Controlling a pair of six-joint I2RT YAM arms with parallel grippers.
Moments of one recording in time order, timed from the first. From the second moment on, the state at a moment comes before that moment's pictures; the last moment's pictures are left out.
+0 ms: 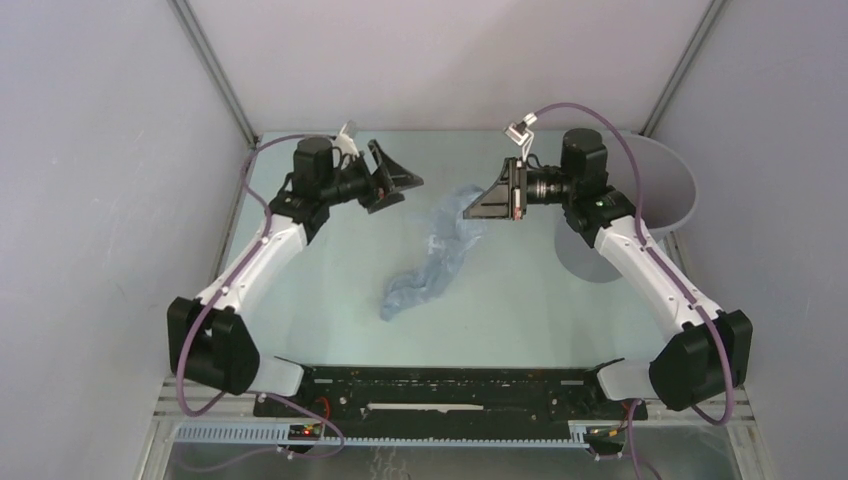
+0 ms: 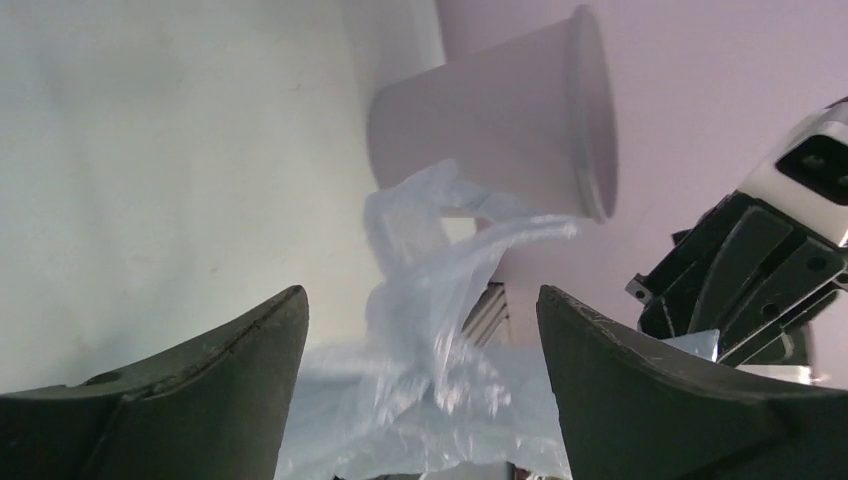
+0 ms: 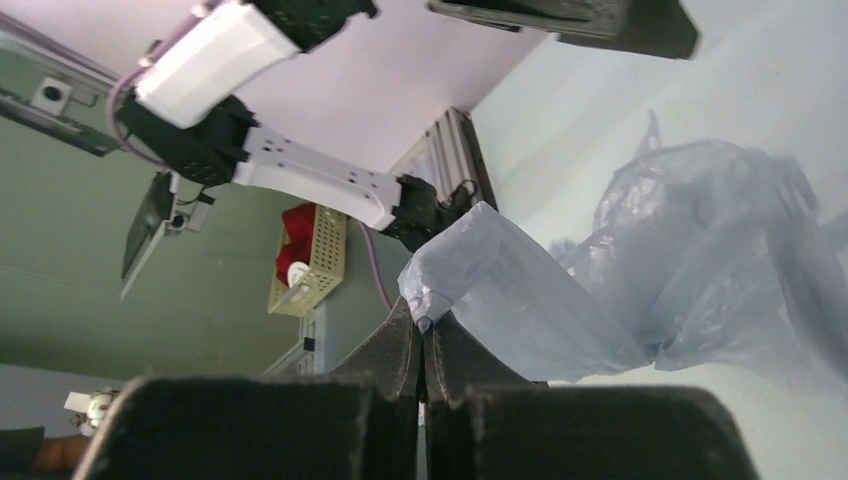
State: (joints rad) left arm -0.28 1.37 1.15 -0.18 0.62 -0.85; right arm 0.34 1.36 1.22 -0.13 -1.14 0.60
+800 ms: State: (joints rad) left arm -0.35 1.32 1.30 -0.24 0.44 -0.76; right arm 0.32 1.43 1.48 -0.05 -1.12 0.75
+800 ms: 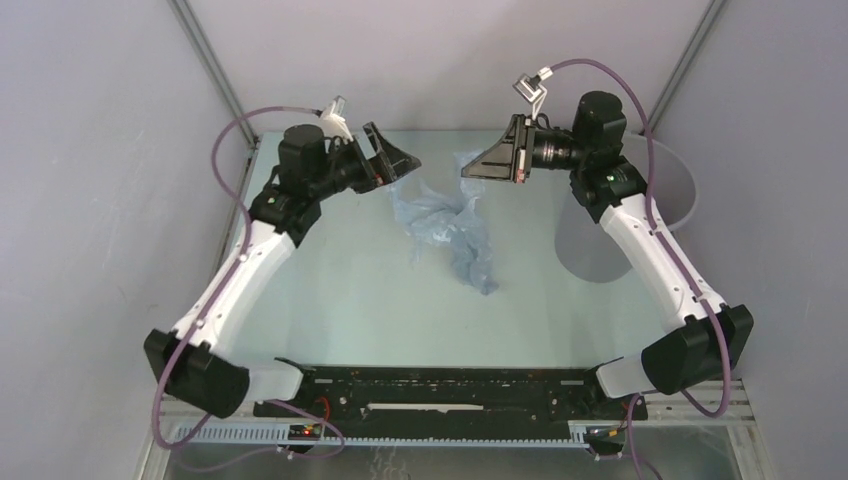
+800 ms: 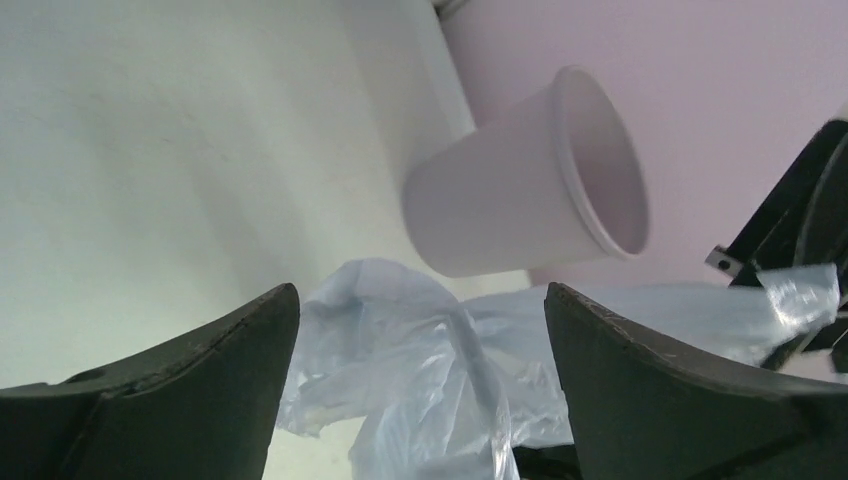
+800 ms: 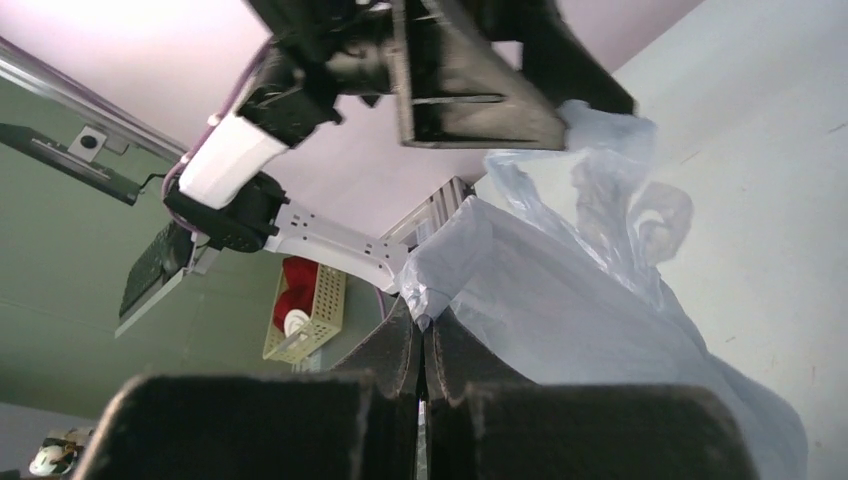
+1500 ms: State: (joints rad) left arm -0.54 1.36 1.56 -0.82 0.04 -0.38; right arm 0.36 1.43 1.49 -0.26 -1.06 0.61
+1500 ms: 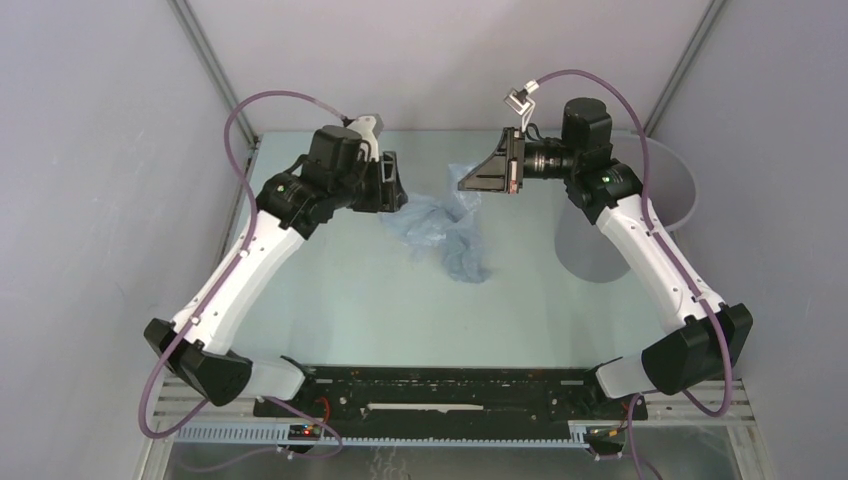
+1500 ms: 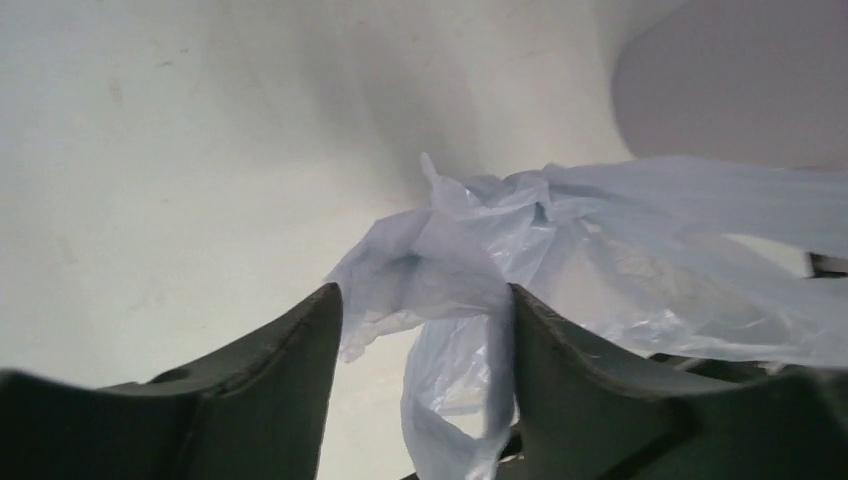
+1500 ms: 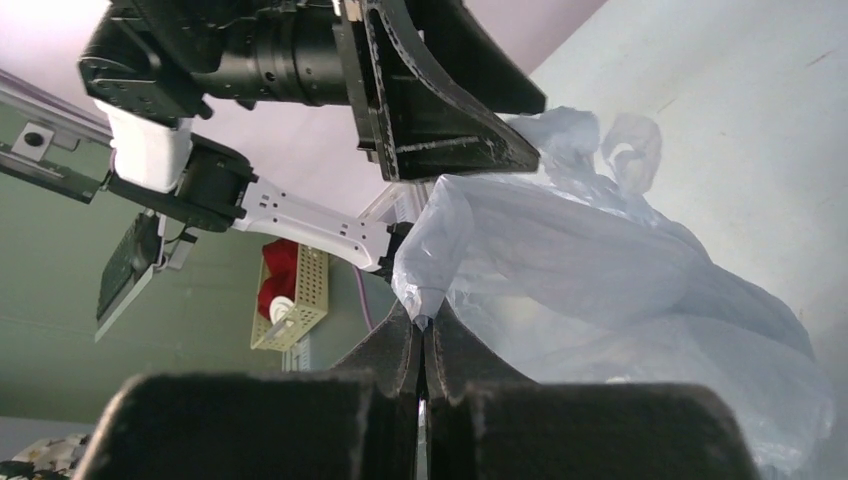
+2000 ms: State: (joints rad) left arm -0.44 1.23 1.58 -0.93 -0.21 -0.50; right arm 0.36 1.40 1.49 -0.38 -0.86 0.54
